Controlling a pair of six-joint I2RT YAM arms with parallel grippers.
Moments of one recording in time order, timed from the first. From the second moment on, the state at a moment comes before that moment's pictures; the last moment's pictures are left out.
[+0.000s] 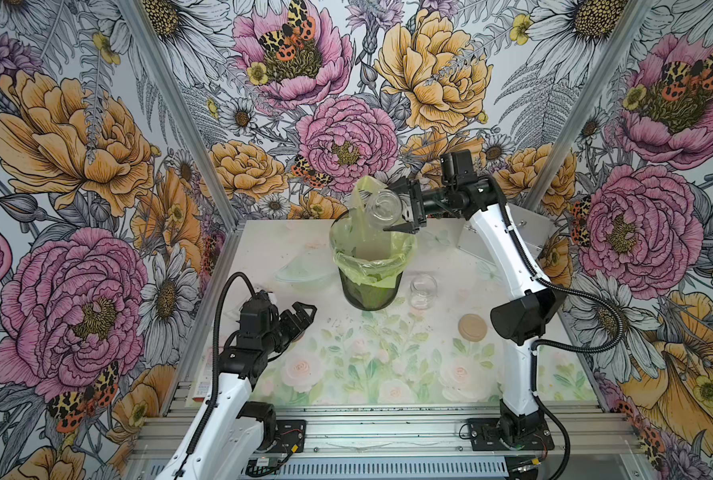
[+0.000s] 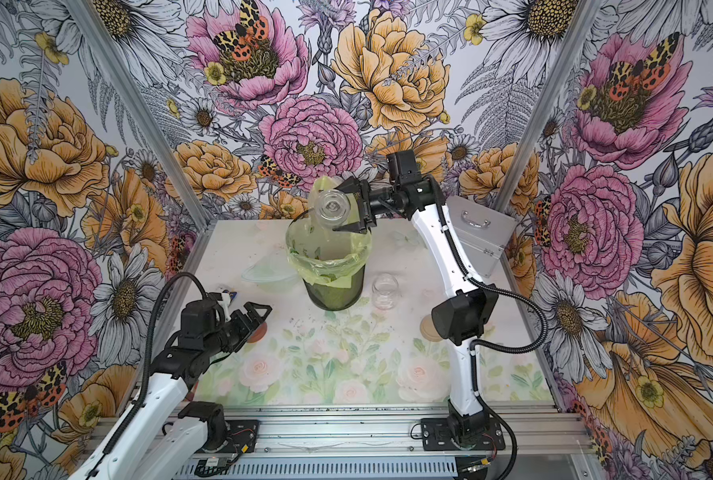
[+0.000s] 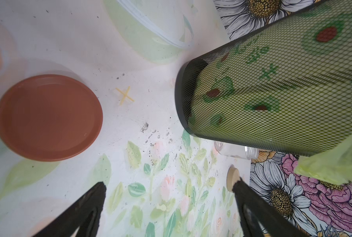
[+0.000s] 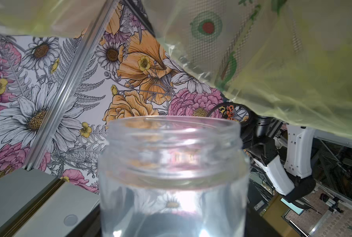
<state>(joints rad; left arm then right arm) -0.11 0.73 0.48 -0.46 0.33 -0.88 0.35 2.12 2.46 -1.04 -1.17 1.92</state>
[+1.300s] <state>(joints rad) -0.11 0.66 0.40 -0.46 0.33 -0.93 0.41 2.12 2.55 -1.16 -1.15 1.96</state>
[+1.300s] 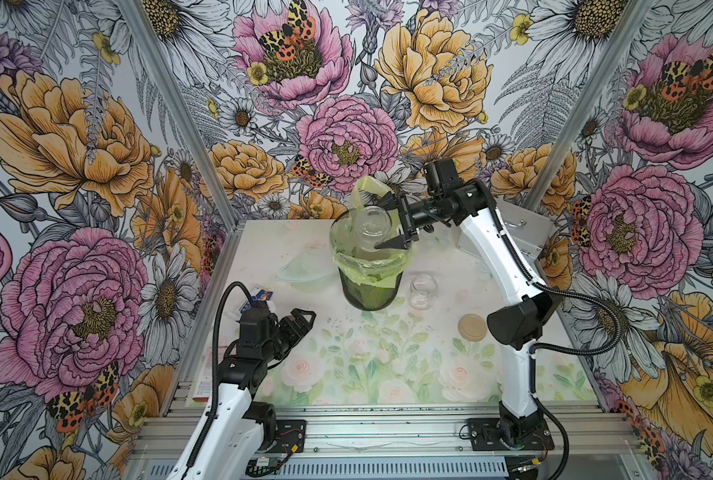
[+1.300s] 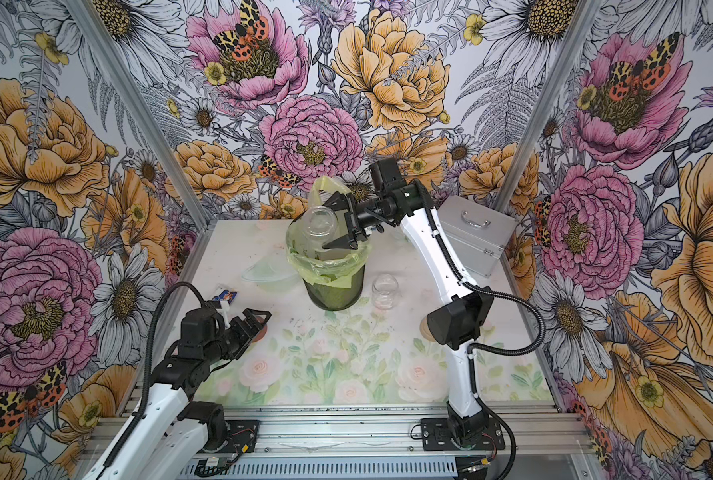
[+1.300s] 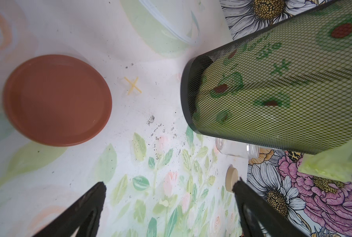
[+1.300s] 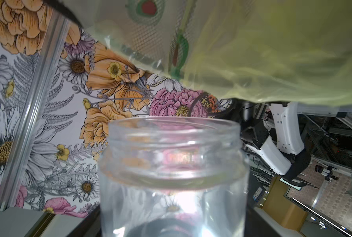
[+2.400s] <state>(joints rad) -0.11 0.46 0.25 -0.46 0.30 -1.04 0.38 2.08 2.40 -1.13 -1.22 1.99</state>
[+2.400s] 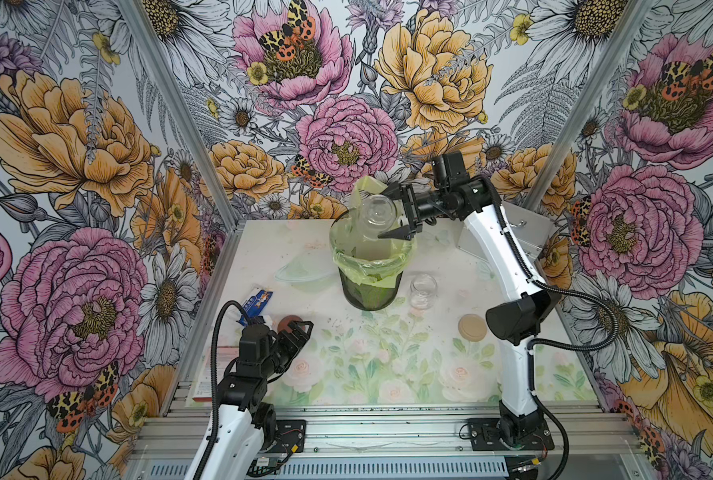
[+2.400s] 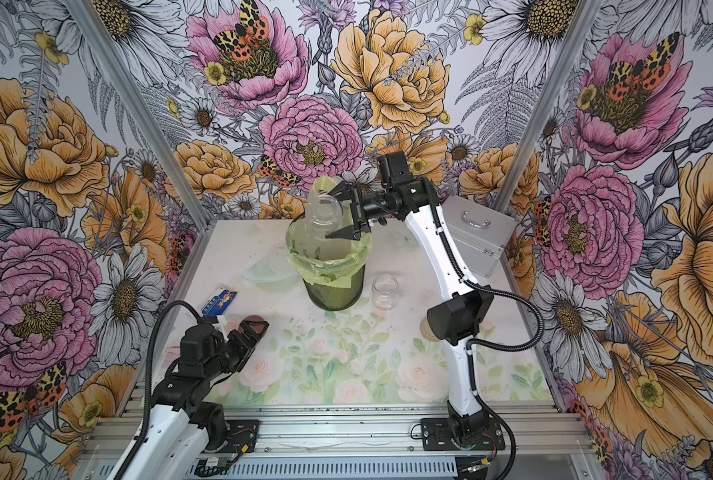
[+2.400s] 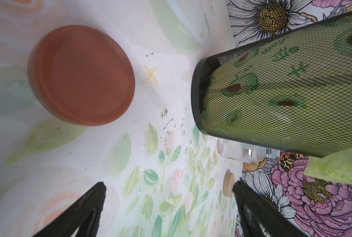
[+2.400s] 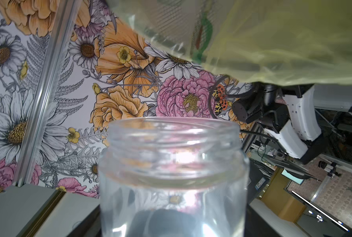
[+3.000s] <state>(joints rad) -0.11 0.58 0.35 -0.46 0.31 -1.00 0.37 2.19 2.63 -1.19 -1.22 1.90</state>
